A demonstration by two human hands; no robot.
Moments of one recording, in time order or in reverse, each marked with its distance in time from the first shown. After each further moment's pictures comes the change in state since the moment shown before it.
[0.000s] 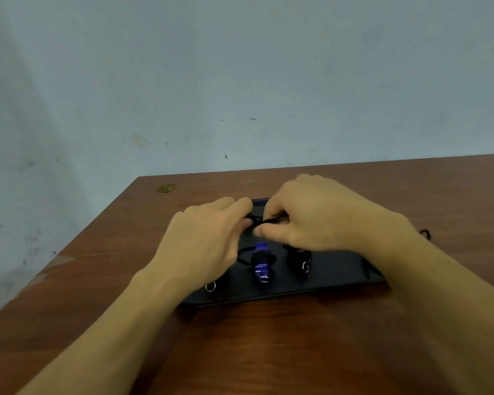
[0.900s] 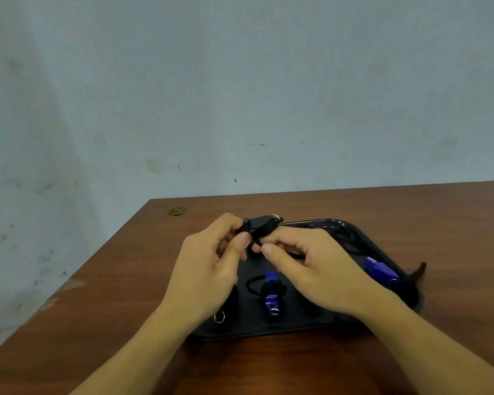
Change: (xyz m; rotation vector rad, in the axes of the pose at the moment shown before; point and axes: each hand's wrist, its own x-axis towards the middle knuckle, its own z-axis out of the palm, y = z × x) left_hand -0.007 0.003 0.000 -0.668 0.221 -0.287; right_hand -0.007 0.003 0.053 0.651 0.355 -0.057
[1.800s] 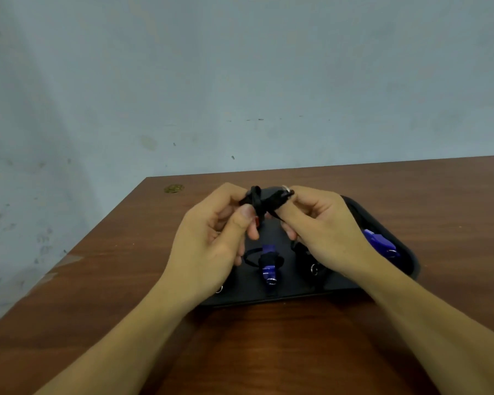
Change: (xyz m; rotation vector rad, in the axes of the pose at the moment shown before) left_hand -0.007 0.014 0.002 -0.281 -0.059 0.015; right_hand 0.000 0.004 0.002 0.466 0.159 0.075
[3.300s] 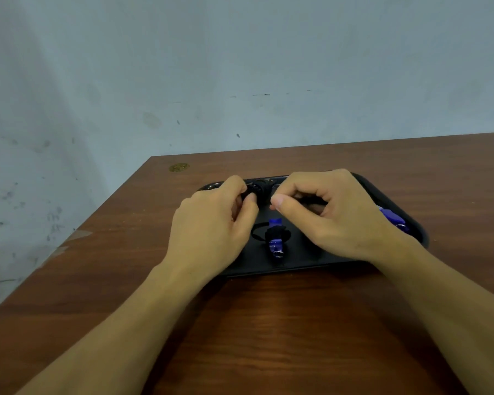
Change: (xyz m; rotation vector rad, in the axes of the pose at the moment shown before) left_hand -0.008 -0.011 0.001 0.760 0.089 0.029; right_hand -0.012 -0.005 -0.005 -0.487 -0.104 -0.226
